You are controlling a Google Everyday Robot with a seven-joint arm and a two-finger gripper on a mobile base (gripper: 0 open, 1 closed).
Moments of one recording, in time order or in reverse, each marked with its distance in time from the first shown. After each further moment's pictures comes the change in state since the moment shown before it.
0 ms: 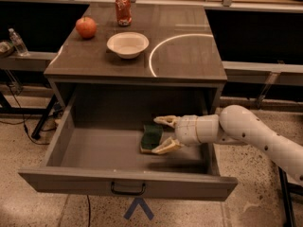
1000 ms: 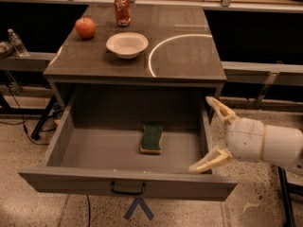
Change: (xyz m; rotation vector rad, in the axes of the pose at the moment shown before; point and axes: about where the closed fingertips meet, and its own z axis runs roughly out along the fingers) arm -0.091 0.030 -0.171 0.225 -0.115 0.102
